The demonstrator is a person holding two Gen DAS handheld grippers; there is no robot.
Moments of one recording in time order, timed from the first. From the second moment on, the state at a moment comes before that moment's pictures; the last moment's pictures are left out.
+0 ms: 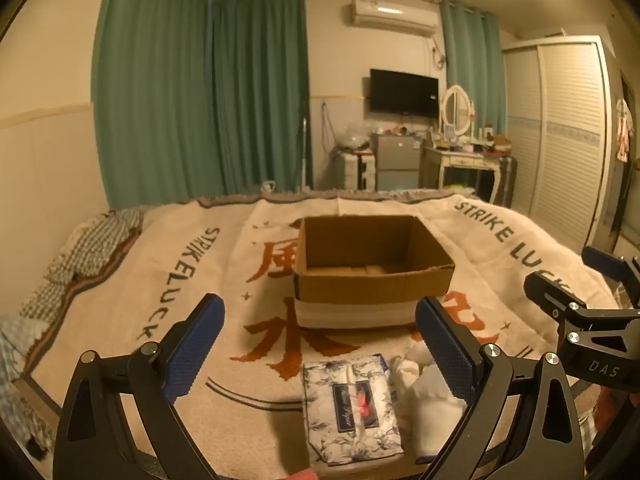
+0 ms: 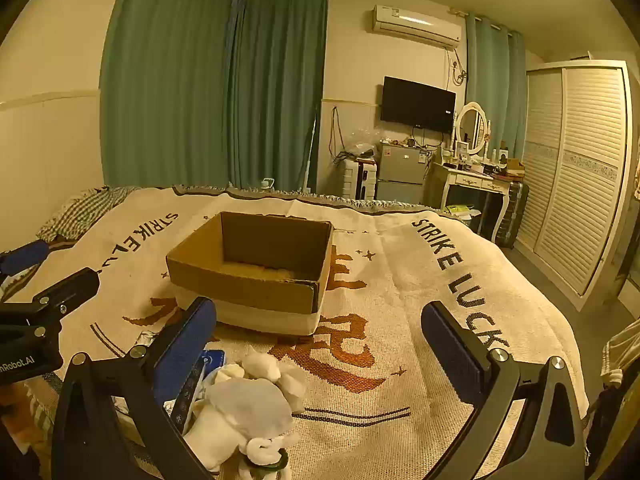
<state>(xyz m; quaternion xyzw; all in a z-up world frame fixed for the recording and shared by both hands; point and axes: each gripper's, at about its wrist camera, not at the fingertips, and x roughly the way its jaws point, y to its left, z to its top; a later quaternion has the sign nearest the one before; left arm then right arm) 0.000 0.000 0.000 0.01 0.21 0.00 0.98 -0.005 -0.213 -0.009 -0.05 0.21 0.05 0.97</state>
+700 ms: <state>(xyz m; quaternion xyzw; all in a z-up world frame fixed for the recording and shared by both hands) -0.001 0.003 -0.002 0.01 0.21 0.00 0.98 -0.005 -0.213 -0.010 -0.05 0.21 0.05 0.97</state>
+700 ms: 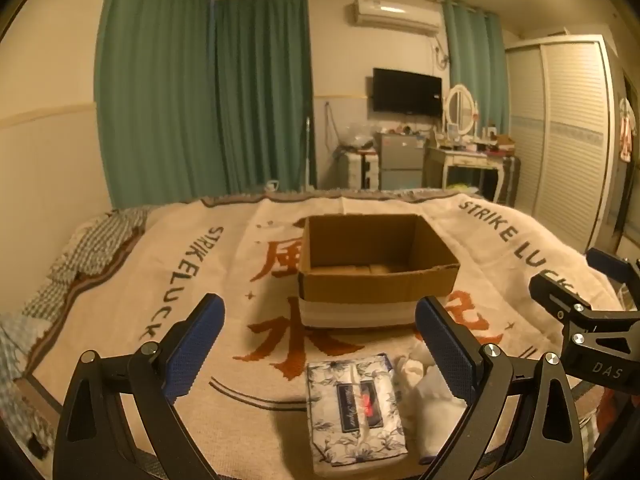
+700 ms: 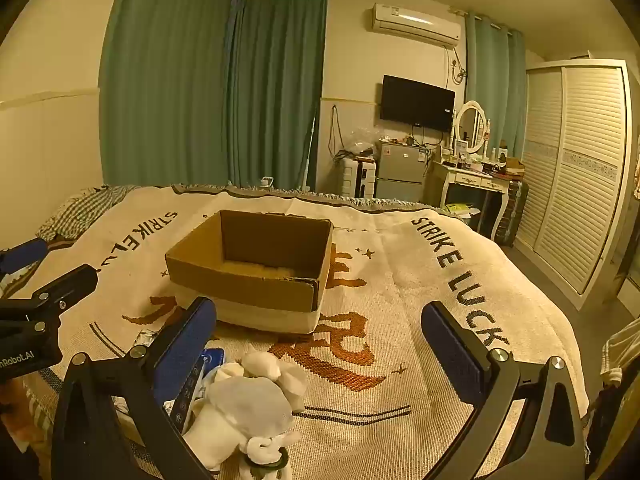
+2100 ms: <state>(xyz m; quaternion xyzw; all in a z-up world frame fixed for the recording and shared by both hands) 0.000 -0.001 -0.010 0.01 0.22 0.01 0.98 -0.006 -0.214 -0.018 -0.05 0.22 0.05 0.97</state>
